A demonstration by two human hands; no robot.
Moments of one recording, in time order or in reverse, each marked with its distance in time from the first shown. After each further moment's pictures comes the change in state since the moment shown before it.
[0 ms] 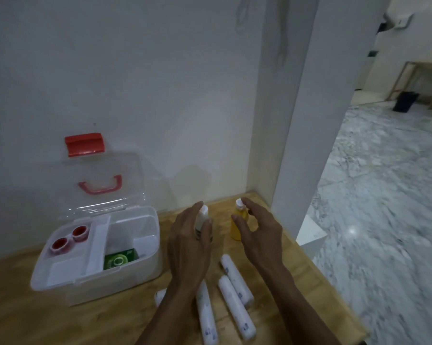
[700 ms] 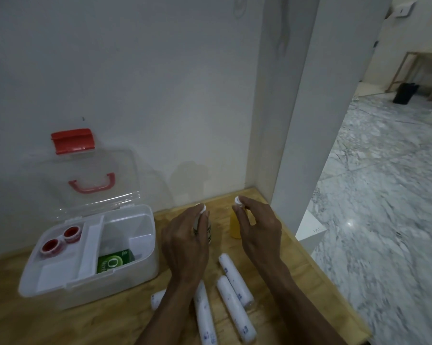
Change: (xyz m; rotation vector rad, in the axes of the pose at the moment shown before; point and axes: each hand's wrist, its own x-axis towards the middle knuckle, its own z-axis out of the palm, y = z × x) left_hand 0.004 -0.010 0.013 0.030 0.171 0.120; right_hand 0.008 0.017 0.015 -0.067 0.153 -0.202
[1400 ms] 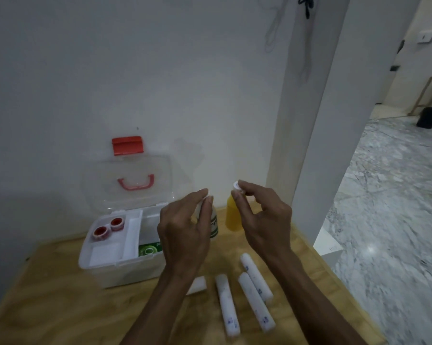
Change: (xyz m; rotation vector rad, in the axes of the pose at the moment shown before) left_hand 0.035 0.039 -0.089 -0.031 0.089 0.115; right_hand 0.027 -0.106 -0.023 0.160 0.014 -0.211
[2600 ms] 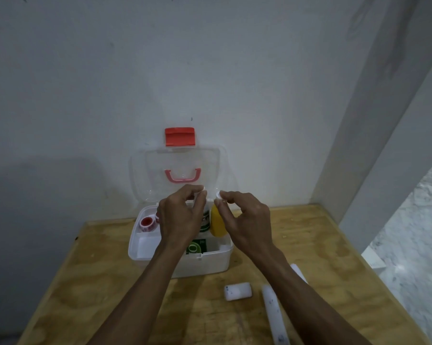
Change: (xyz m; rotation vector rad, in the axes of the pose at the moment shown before) left_hand 0.044 -0.104 -0.039 0.105 -0.077 -0.296; right_hand -0.026 -0.019 0.123 0.047 -0.280 -0.024
